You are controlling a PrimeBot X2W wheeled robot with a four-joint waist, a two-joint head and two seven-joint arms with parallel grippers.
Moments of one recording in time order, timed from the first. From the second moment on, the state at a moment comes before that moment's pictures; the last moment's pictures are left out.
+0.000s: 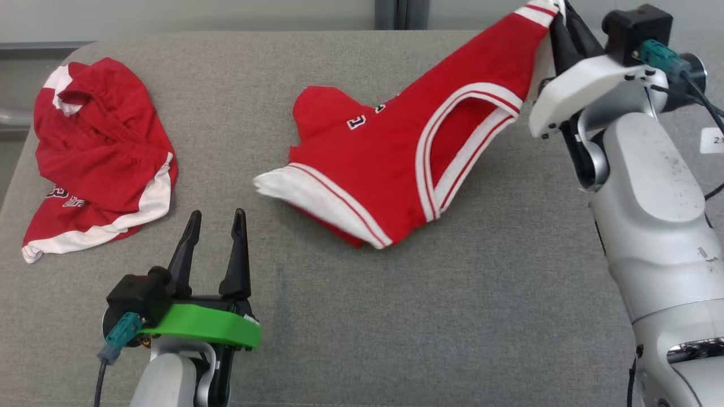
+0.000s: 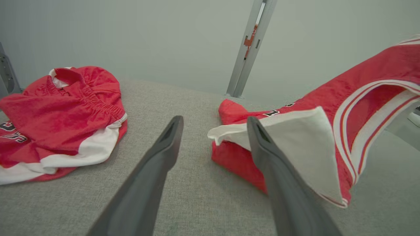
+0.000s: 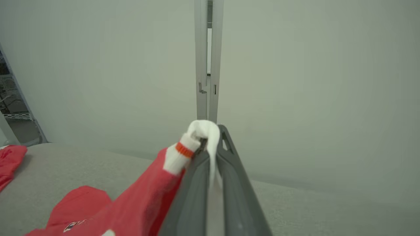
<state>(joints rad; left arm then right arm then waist) -0.18 0.05 -0.13 0.24 -0.37 -0.12 -0.26 -0.90 -0.10 0.08 0.69 0.09 0.13 -0.14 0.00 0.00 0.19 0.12</state>
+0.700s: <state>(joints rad) -0.24 0.05 -0.19 0.21 -0.35 -0.13 -0.26 -1.01 -0.17 -0.25 0.97 -0.32 0.13 -0.09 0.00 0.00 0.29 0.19</state>
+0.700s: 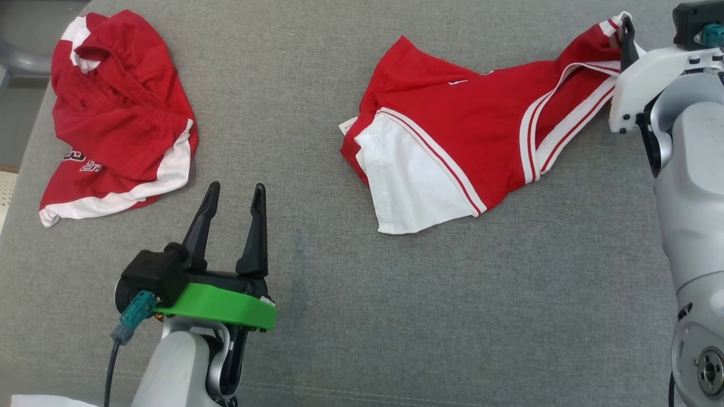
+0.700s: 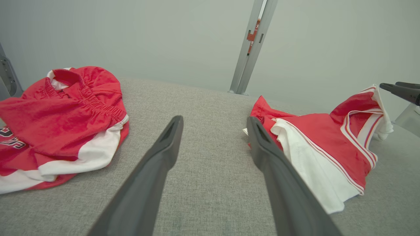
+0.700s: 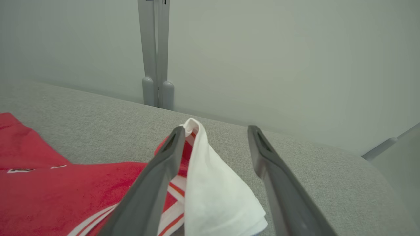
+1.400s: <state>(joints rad) -0.18 0.05 -0.17 0.23 -0.35 -0.13 -0.26 -0.79 -0.05 0.15 1.09 -0.02 0.13 -0.09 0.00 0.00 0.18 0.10</state>
